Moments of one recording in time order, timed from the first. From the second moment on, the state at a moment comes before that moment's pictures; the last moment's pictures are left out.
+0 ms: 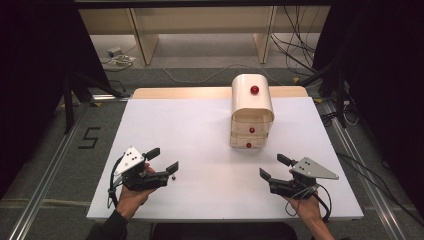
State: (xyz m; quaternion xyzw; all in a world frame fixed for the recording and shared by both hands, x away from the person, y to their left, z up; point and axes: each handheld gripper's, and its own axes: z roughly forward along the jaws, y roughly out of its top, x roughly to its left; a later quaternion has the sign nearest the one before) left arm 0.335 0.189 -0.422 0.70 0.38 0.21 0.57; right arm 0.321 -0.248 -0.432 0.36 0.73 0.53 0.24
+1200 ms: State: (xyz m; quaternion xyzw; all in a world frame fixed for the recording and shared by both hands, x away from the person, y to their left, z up) left arm 0.337 0.187 -0.422 0.70 0.38 0.21 0.57; right arm 0.339 -0.216 -0.443 0.37 0.73 0.49 0.31
